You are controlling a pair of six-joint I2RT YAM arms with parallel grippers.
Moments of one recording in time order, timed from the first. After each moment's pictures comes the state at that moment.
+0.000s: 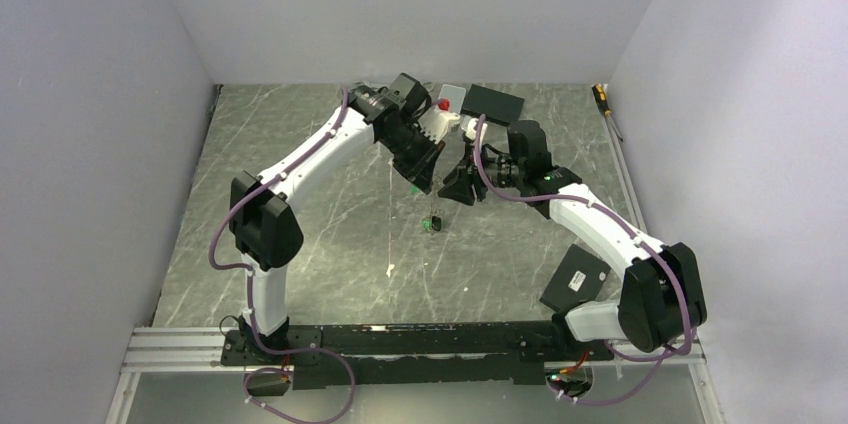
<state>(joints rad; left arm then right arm) -0.67 1.95 1.95 -1.15 0.54 0.16 0.41 1.33 0.92 -0.10 -0.84 -0.19</state>
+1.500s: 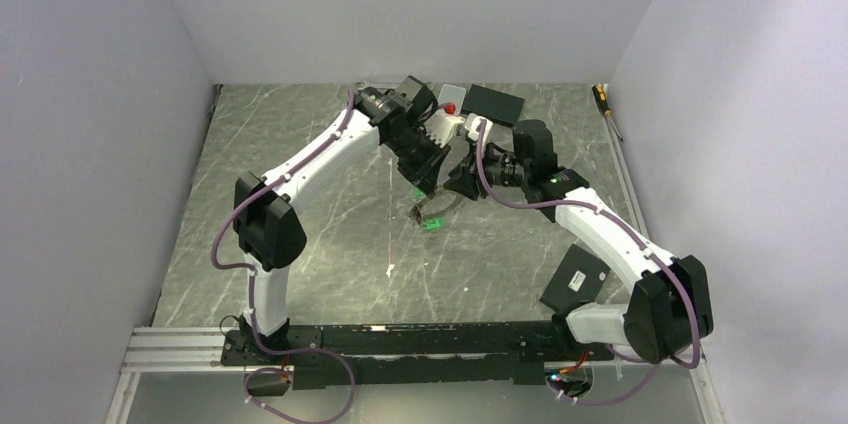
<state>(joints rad) -0.70 1.96 1.97 -1.17 0.54 0.14 0.41 1.27 0.93 -0.13 -0.73 -0.26</state>
